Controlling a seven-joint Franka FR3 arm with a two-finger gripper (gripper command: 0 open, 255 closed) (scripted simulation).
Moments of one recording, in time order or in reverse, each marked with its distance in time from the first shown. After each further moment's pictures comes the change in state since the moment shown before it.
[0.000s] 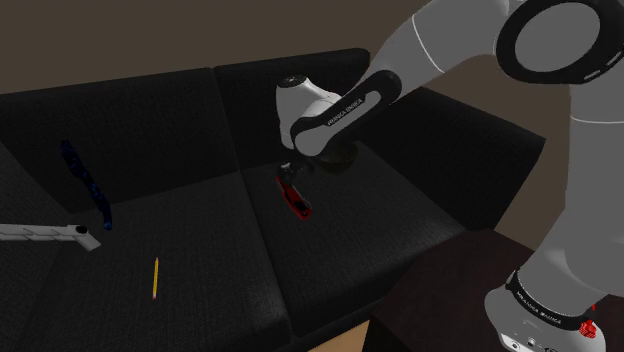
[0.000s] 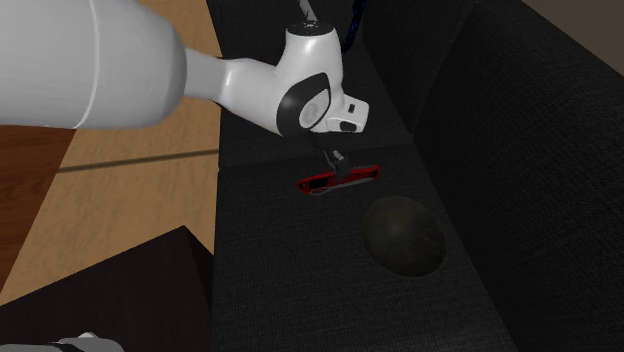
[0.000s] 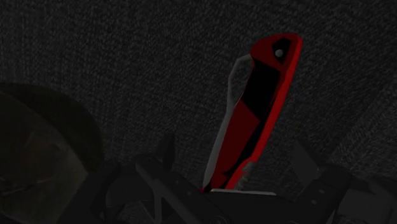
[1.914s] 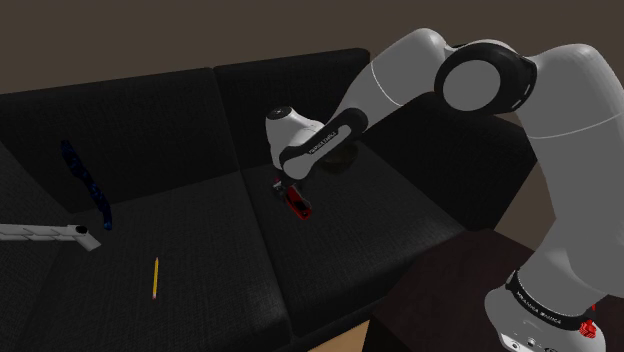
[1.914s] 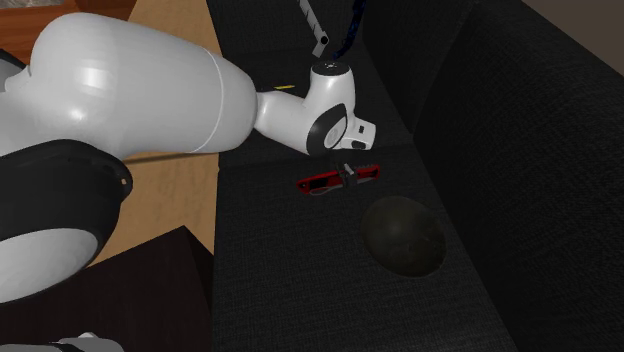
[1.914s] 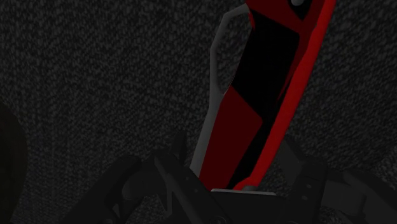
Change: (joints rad) arm 0.047 0.274 -0.042 0.213 -0.058 0.038 0.035
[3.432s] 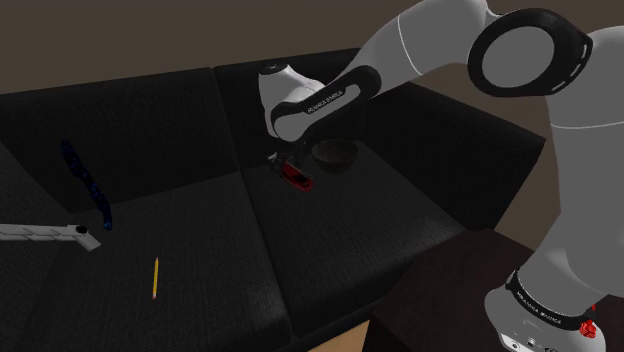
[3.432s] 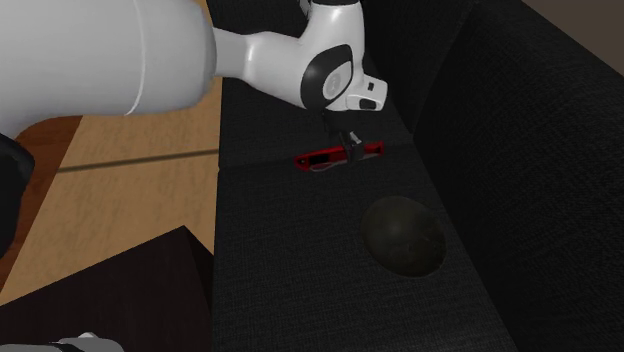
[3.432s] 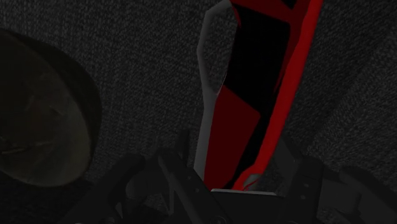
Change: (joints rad) arm -0.021 -0.162 0.039 0.035 0.058 -0.193 -0.056
